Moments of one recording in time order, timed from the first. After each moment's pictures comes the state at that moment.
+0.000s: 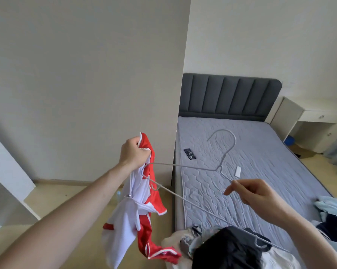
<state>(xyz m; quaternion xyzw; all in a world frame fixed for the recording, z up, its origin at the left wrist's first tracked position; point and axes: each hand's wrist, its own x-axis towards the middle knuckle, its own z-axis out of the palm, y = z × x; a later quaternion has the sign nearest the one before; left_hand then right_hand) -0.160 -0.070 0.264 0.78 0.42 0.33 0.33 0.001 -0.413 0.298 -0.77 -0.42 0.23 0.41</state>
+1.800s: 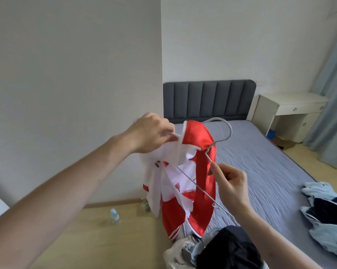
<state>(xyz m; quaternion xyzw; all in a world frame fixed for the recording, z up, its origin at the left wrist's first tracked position) -0.122 -0.111 0.402 0.98 0.03 0.18 0.00 -0.035 -0.363 0.284 -0.68 -0.30 -0.02 0.67</state>
